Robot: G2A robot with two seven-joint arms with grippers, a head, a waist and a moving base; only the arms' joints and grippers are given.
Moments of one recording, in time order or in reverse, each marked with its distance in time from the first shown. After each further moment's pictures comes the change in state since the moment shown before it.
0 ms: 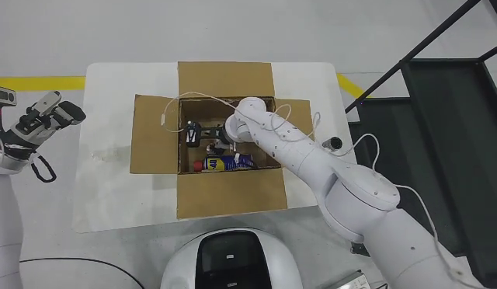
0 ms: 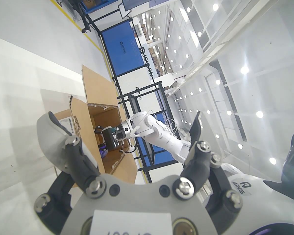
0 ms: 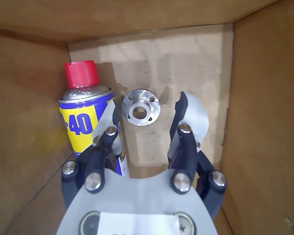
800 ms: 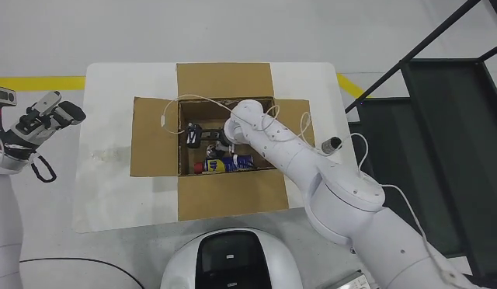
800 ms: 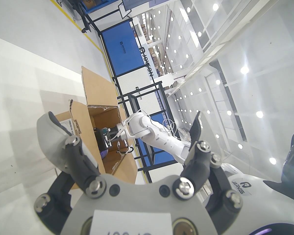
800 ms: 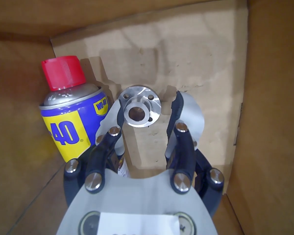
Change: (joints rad) left arm 0.000 0.000 0.000 0.000 0.000 0.000 0.000; right arm 0.027 -0.104 -0.019 0.210 -0.018 -0.010 -0.026
